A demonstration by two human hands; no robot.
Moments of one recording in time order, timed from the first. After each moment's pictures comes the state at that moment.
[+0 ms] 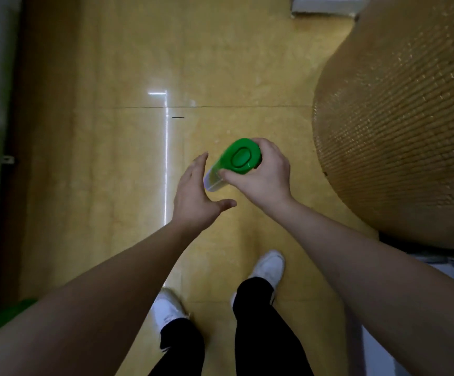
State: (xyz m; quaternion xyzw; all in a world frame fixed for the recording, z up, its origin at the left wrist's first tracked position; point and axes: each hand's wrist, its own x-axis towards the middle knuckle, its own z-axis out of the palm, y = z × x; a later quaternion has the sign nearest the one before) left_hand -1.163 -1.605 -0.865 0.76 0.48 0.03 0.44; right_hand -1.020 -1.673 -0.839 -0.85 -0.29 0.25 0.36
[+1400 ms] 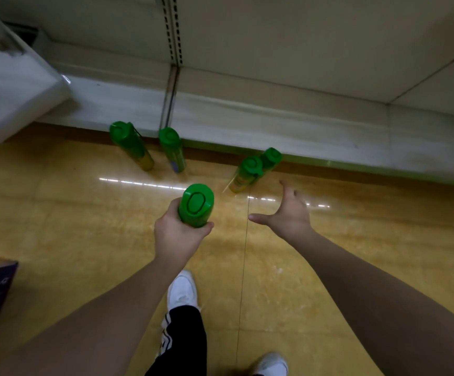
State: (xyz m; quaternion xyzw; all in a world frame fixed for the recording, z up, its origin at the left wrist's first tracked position) left_hand -1.810 -1.801 -0.907 0.00 0.88 0.41 0.24; right_hand -1.723 -1.582 -0.900 -0.46 -0.82 0.31 -0.16
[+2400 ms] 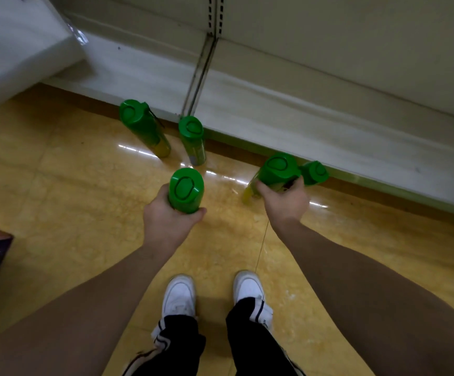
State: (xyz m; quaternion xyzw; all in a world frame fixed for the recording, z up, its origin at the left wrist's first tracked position) left_hand -1.885 -1.799 -0.988 -0.08 0.89 0.39 0.22; right_hand -1.832 -1.582 -1.021 -0.54 -0.73 0.42 0.03
